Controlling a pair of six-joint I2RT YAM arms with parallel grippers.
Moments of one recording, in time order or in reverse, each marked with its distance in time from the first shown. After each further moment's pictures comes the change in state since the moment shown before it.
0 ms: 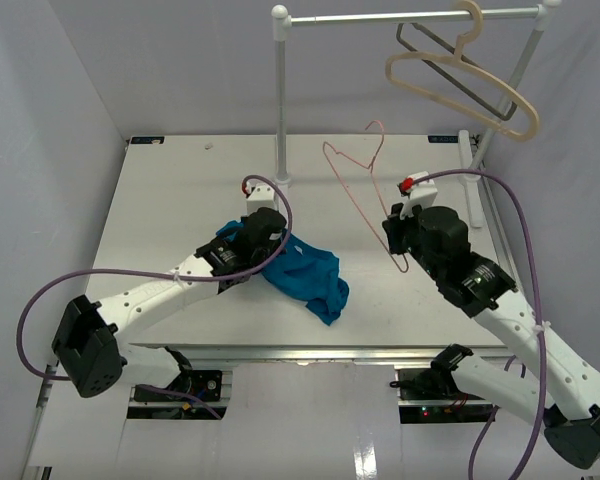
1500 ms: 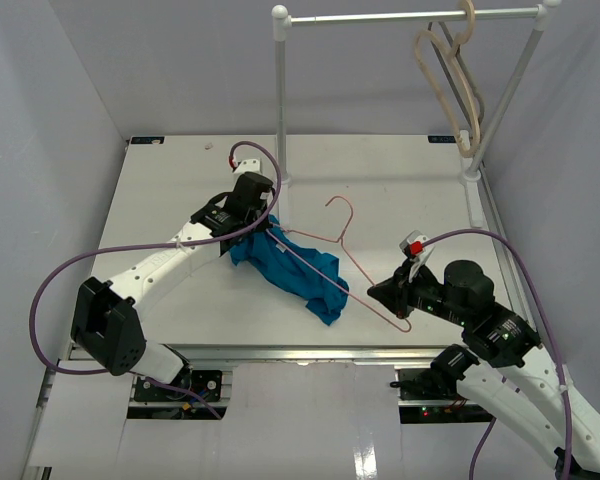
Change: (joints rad) left arm 0.209 0.151 0.221 -0.177 0.131 0.036; right arm 0.041 -0.418 -0.303 -0.115 -0.547 0.079
